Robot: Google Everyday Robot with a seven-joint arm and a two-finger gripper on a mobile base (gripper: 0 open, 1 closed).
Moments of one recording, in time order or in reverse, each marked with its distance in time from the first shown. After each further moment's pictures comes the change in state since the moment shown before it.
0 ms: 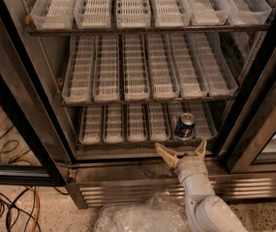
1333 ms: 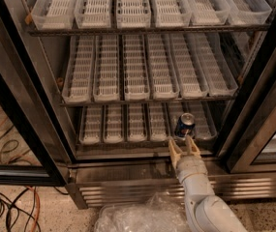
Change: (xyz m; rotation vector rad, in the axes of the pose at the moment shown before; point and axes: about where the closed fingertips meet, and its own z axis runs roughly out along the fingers) arm 0.000 0.000 0.000 0.001 0.000 -0.001
